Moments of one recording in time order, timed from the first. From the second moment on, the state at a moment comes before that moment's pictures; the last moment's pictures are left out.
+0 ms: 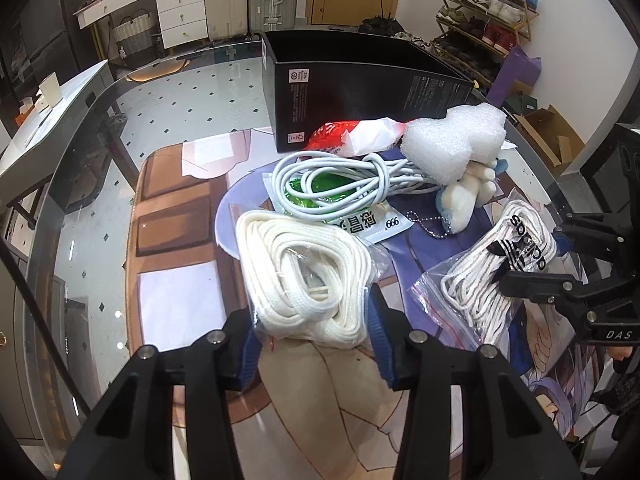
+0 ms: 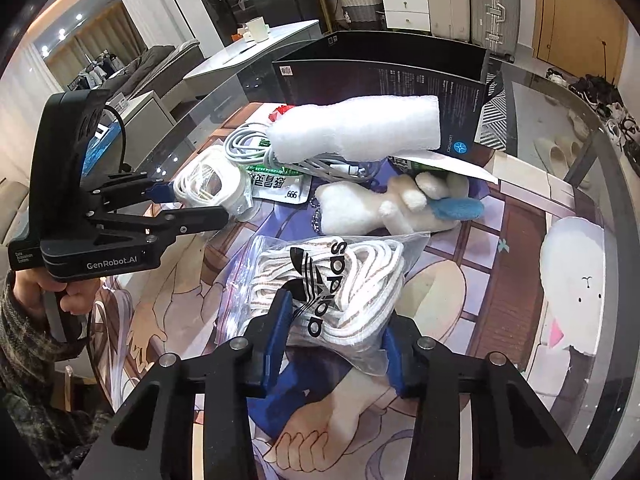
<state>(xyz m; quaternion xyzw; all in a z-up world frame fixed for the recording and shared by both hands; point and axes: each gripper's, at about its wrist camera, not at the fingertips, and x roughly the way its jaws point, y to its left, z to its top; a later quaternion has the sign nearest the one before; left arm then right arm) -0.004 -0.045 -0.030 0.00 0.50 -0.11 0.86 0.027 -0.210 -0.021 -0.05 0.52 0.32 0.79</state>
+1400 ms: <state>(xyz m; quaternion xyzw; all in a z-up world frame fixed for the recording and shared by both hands) 0.003 -0.054 0.035 0.02 0.45 -0.10 0.89 0.043 -0.282 0.076 0.01 0.44 0.28 0.85</state>
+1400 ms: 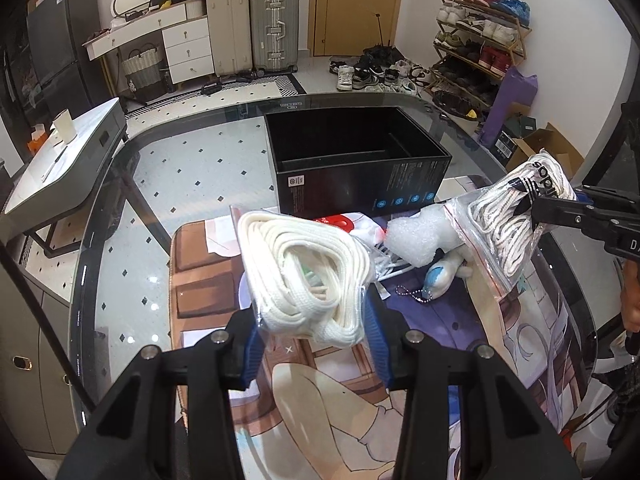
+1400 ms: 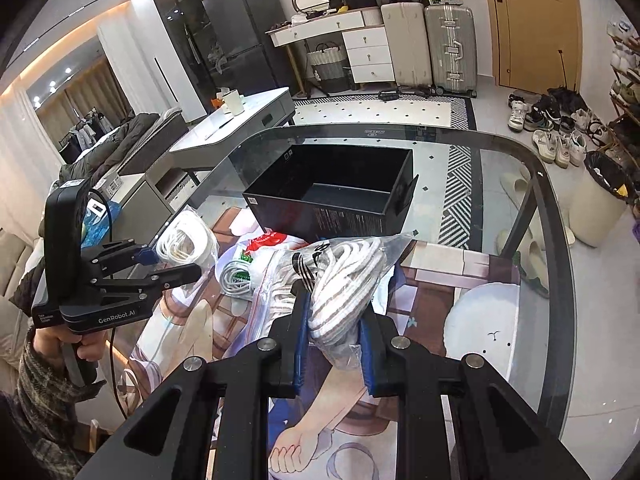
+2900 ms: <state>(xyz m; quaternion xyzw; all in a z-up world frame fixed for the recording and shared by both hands) 0.085 -0.060 0.116 0.04 0.42 -0.10 0.90 0.123 -0.255 0.161 0.01 0.40 0.27 0.88</state>
